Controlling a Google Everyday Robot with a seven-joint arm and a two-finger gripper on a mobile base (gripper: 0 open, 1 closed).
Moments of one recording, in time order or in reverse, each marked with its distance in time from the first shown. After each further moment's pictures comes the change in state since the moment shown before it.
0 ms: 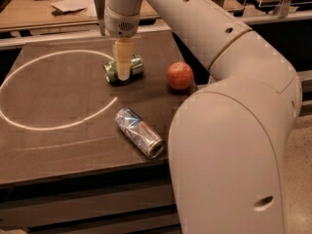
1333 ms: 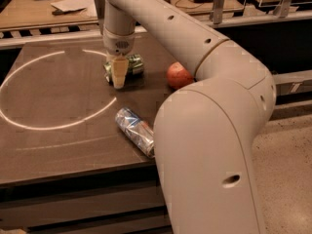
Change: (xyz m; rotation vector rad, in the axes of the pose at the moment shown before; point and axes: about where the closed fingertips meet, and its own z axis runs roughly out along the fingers) arm 0.008 -0.005 0.066 -0.073 0.025 0.011
